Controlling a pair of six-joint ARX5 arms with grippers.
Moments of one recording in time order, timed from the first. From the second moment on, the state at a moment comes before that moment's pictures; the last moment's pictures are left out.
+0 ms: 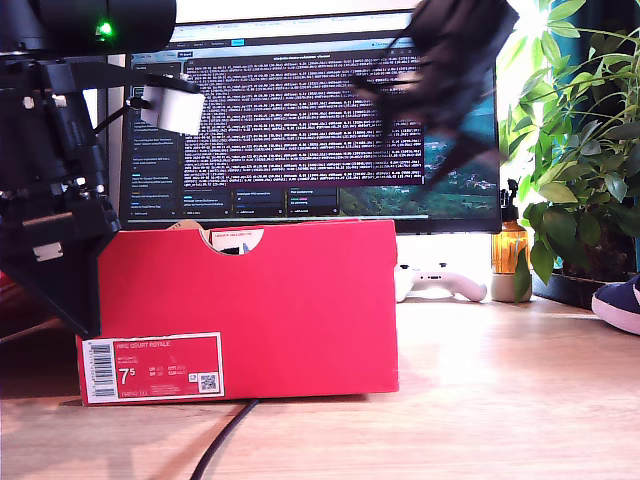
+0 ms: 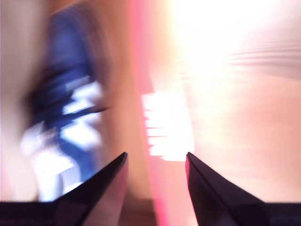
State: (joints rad) left arm -0.75 1.35 0.82 -0.66 -0.21 0.34; right arm 0.34 1.91 1.85 -1.17 -0.20 0.60
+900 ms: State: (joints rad) left arm -0.75 1.35 0.82 -0.66 -0.21 0.34; right arm 0.15 1.61 1.48 -1.37 0.30 1.20
